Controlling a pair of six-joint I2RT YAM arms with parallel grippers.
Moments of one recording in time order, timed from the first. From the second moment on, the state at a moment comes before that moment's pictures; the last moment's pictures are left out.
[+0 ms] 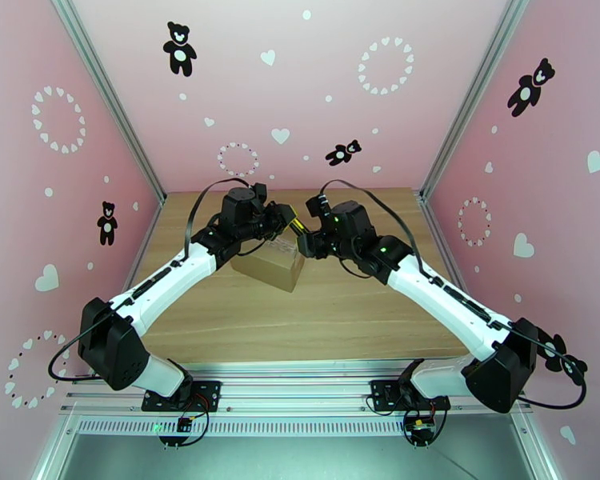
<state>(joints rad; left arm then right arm) -0.55 1.52 1.33 -0.14 0.36 -1.10 0.67 1.37 1.29 -0.42 -0.15 0.39</state>
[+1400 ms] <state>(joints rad) -0.55 1.39 1.26 -0.32 0.28 -0.95 0.63 1.31 1.22 -0.52 0.12 0.45</state>
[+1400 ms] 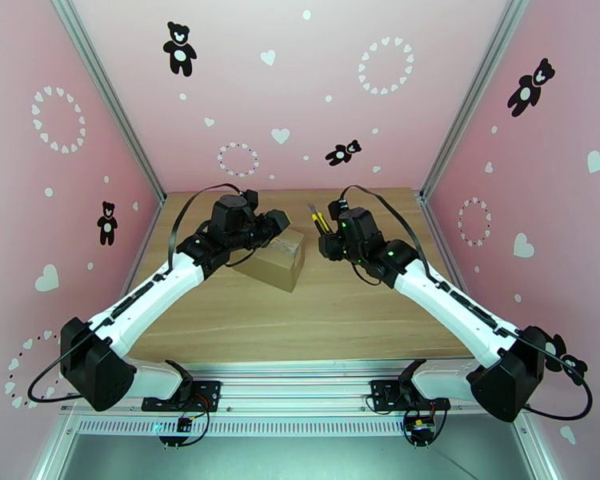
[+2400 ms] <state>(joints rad) -0.55 1.29 1.12 -0.41 0.12 -0.81 0.71 1.28 1.07 -0.59 0.19 0.45</state>
